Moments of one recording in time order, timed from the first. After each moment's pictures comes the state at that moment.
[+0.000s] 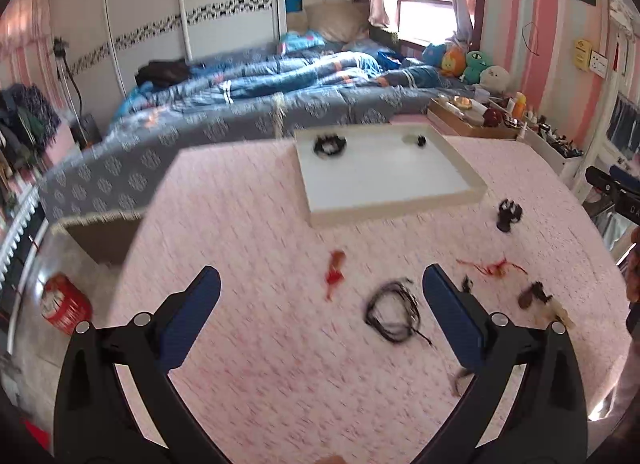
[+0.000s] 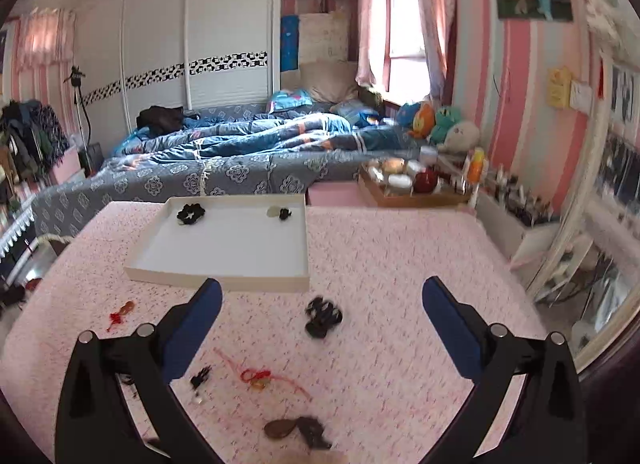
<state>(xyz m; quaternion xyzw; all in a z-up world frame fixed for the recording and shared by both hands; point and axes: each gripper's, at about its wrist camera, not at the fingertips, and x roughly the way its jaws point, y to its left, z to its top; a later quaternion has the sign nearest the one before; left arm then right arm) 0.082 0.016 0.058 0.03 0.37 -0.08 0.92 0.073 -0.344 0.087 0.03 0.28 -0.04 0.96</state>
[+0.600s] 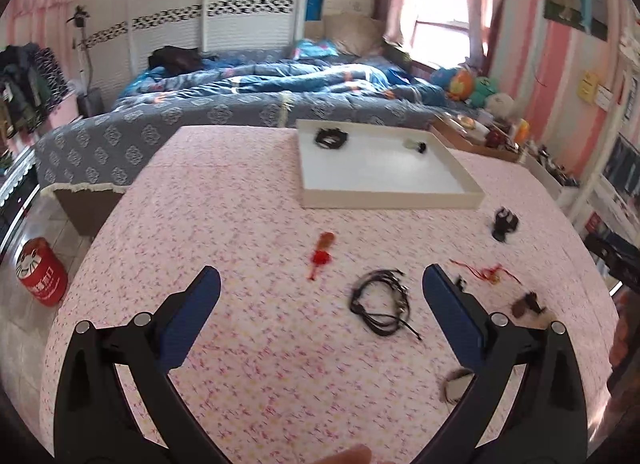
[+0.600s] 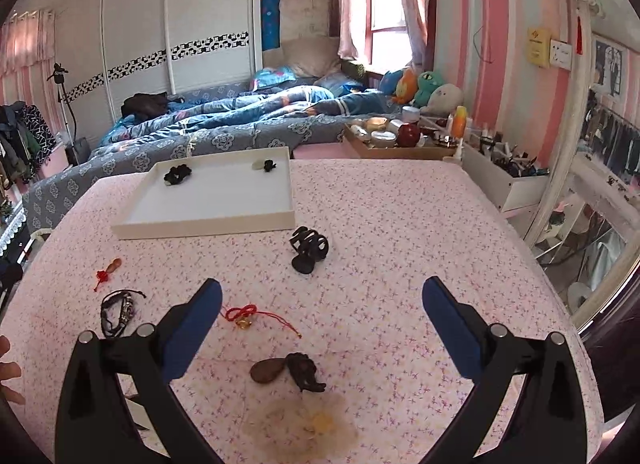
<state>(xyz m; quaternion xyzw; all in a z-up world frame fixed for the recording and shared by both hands) 0.065 0.021 0.022 -0.03 0.34 -0.06 0.94 0.045 -0.339 0.040 0.02 0.31 -0.08 0.95</state>
